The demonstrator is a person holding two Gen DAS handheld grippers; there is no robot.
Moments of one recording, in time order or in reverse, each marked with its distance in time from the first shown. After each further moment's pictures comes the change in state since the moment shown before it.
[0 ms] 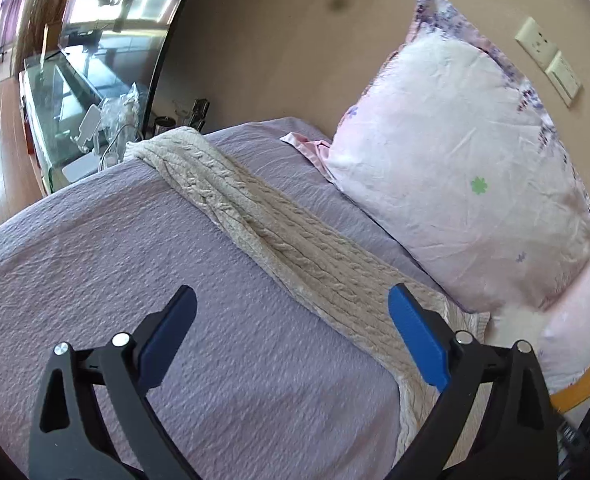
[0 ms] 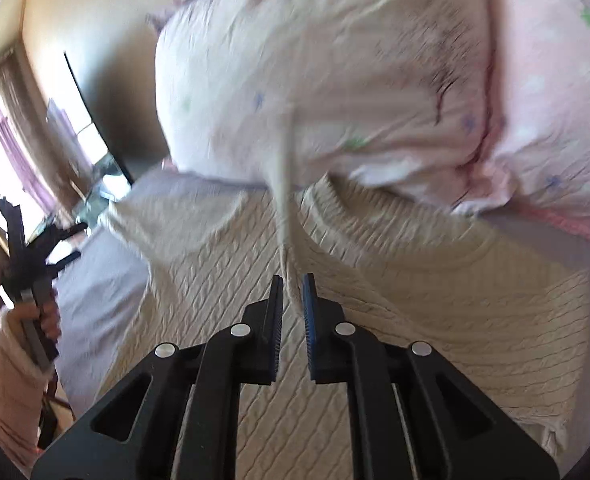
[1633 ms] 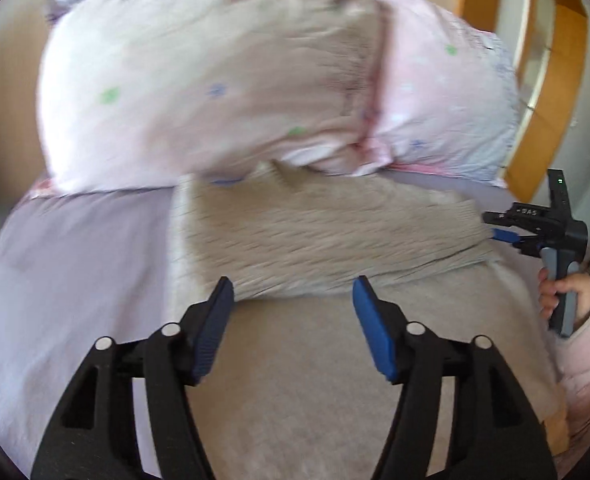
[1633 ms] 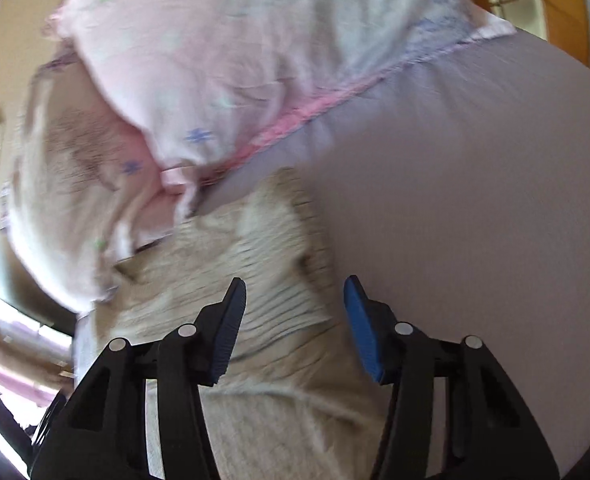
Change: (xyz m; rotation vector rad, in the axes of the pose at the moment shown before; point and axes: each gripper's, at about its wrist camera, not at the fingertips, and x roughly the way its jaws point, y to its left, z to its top) left arm -0.039 -0.225 -0.142 0.771 0.191 -0.235; right arm -0.085 -0.257 -0.071 0.750 -0.119 -0.225
